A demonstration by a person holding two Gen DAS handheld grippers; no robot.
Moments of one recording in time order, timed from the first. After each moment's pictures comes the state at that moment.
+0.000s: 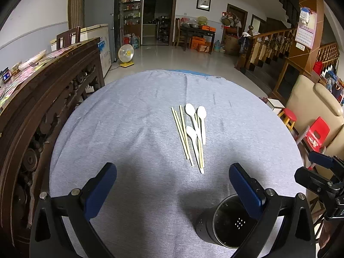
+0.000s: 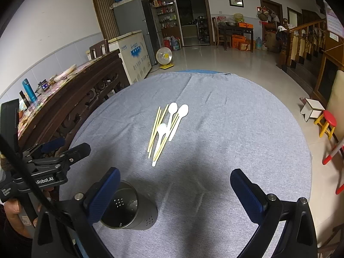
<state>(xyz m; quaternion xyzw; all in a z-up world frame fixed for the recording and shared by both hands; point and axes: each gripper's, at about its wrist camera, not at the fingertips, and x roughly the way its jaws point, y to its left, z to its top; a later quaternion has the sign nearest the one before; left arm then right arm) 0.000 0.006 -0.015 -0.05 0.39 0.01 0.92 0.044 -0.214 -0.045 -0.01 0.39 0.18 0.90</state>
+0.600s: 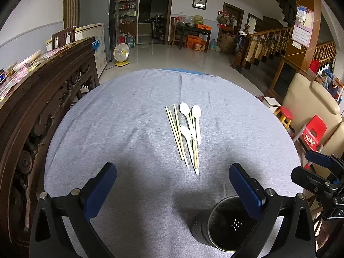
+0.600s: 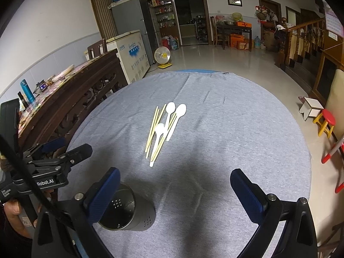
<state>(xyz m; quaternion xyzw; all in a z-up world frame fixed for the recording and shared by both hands) 0.006 0.002 -0.017 -0.05 0.39 -0.01 0.92 0.048 -0.215 -0.047 -0.01 0.39 0.18 0.90</state>
